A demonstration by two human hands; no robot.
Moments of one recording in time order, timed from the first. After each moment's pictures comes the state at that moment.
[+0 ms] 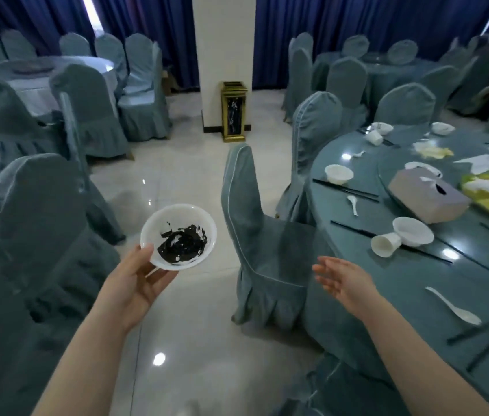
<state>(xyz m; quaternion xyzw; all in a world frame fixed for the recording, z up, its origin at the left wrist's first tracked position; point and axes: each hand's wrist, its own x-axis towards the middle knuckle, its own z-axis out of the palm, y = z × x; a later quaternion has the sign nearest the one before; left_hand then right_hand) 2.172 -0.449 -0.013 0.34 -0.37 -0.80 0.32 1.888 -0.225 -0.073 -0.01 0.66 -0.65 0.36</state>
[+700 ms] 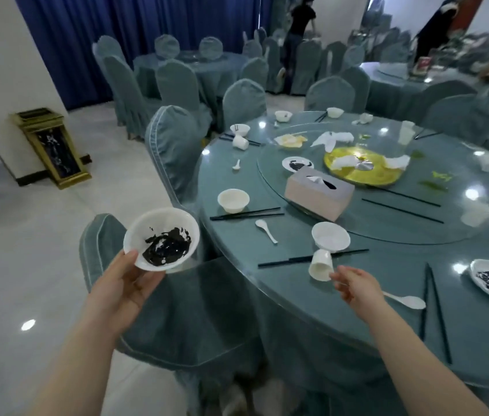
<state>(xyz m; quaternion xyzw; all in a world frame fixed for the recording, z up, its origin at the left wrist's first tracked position) 1.812 -0.615 -0.023 0.23 -0.43 -0.87 0.06 1.707 -0.219 -0.121 0.29 0.67 -0.68 0.05</state>
